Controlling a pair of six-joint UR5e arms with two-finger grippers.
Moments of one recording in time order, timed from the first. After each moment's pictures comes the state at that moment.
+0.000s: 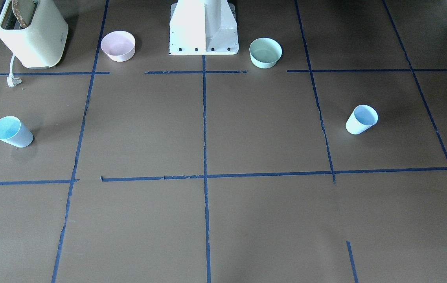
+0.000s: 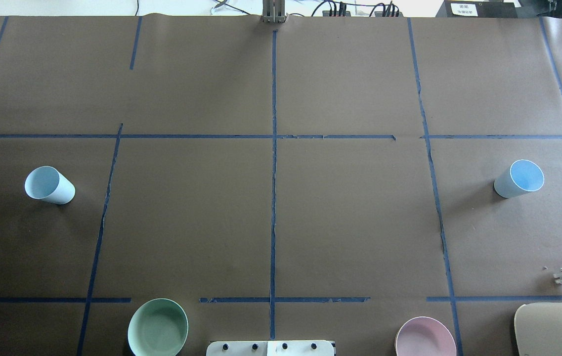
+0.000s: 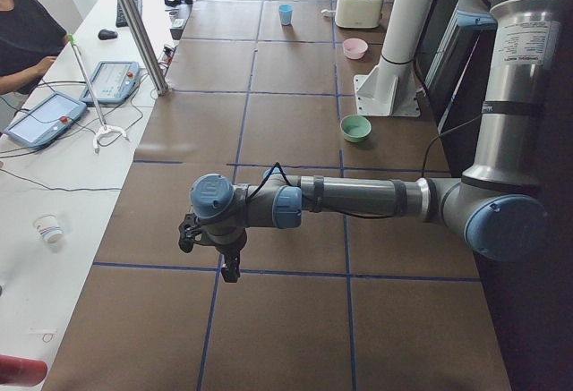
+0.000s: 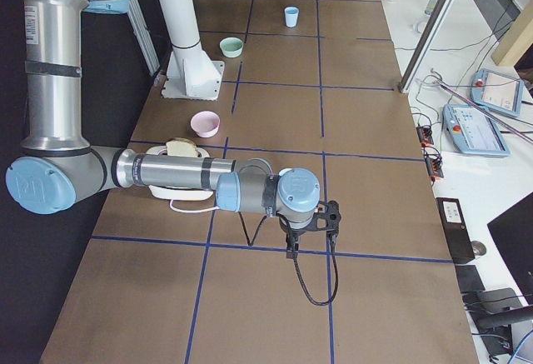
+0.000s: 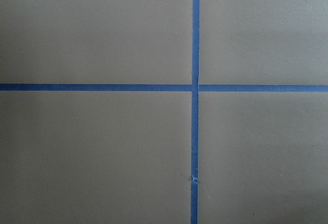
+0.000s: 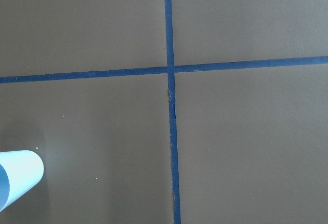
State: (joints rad) left arm -1.57 -1.63 -1.53 -1.54 -2.37 0.01; right arm 1.63 -1.64 1.63 -1.57 2.45 0.01
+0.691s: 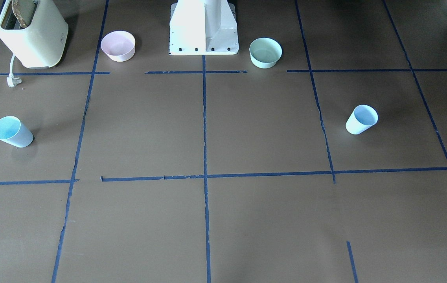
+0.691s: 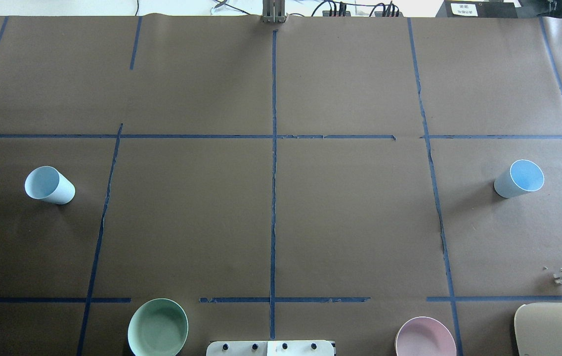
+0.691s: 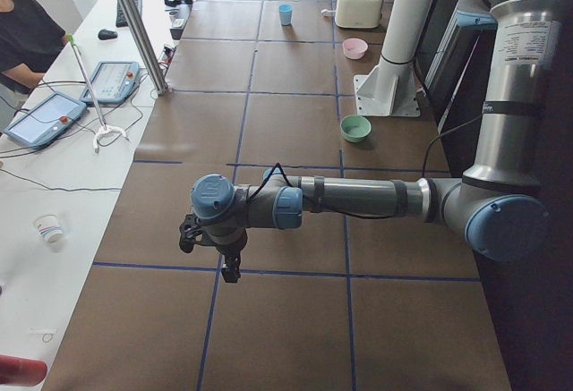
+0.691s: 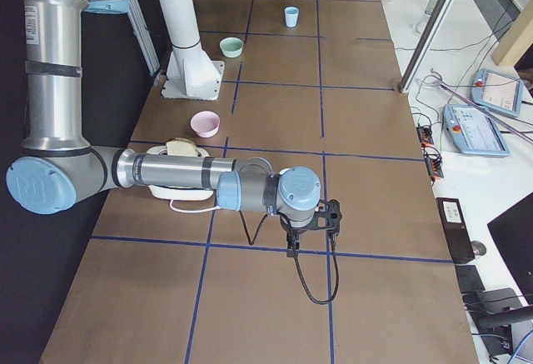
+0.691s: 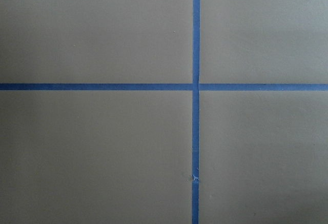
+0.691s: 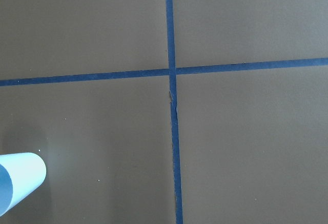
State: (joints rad) left arm -1.57 -1.63 -1.53 -1.54 -2.37 0.01; right arm 1.62 -1.63 1.64 -1.57 2.45 0.02
